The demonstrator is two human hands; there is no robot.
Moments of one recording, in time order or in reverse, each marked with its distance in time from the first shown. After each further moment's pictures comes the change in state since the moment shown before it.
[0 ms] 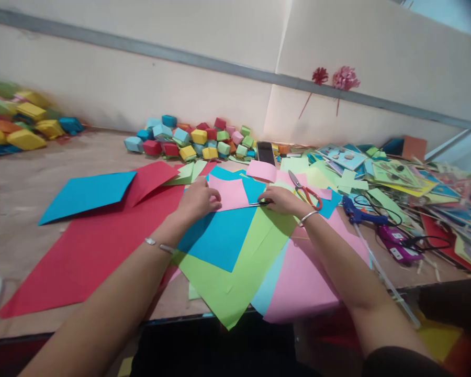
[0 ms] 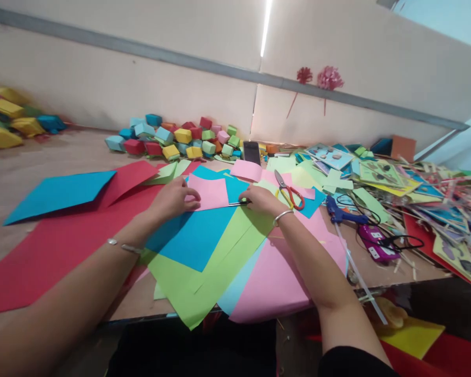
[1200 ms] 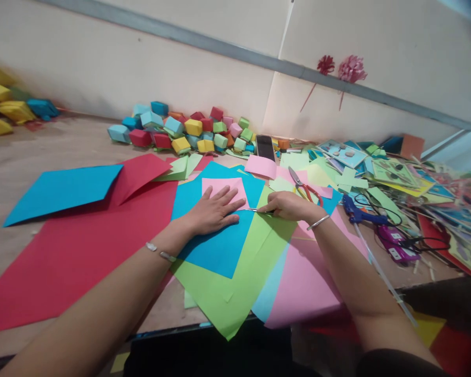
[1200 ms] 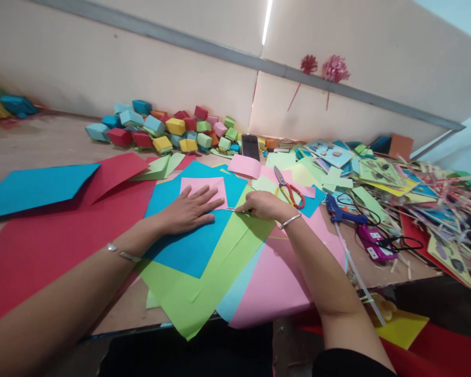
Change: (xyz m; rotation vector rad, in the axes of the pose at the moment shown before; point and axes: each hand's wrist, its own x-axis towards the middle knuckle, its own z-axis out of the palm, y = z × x) left_hand -0.012 0.028 0.018 0.104 -0.299 0.356; right_hand -0.020 0.002 -0.008 0.017 -0.116 -0.205
